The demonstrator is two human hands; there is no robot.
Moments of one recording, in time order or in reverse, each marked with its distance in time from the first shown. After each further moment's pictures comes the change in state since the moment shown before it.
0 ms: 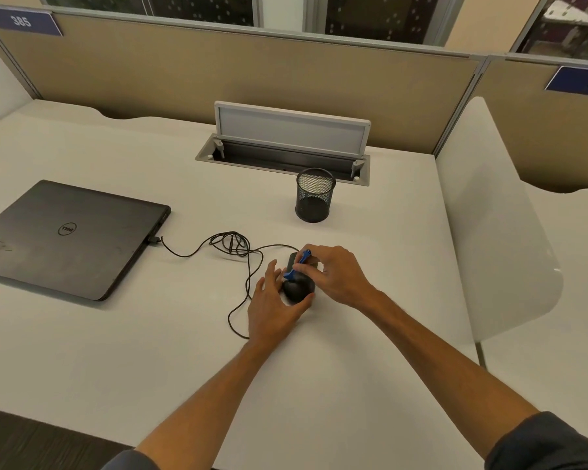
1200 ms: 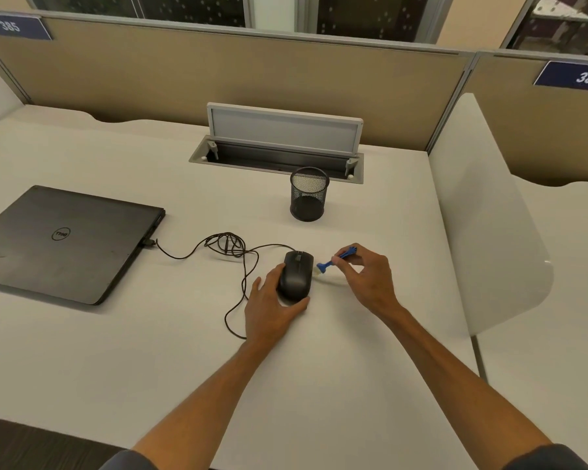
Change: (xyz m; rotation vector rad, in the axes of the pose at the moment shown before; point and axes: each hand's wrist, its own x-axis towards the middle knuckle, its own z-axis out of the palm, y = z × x) left_hand 0.002 -0.011 0.002 0.006 -0.010 0.066; right_hand -0.037 0.043 -0.012 0.277 0.353 0.254
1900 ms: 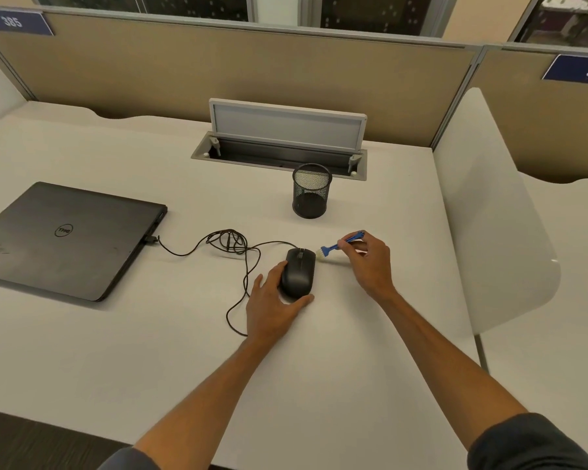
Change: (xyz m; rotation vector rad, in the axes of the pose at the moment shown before) left_hand 0.001 -0.002 0.002 -0.007 -0.002 -0.016; right_hand 0.028 0.011 0.012 0.110 0.082 0.204
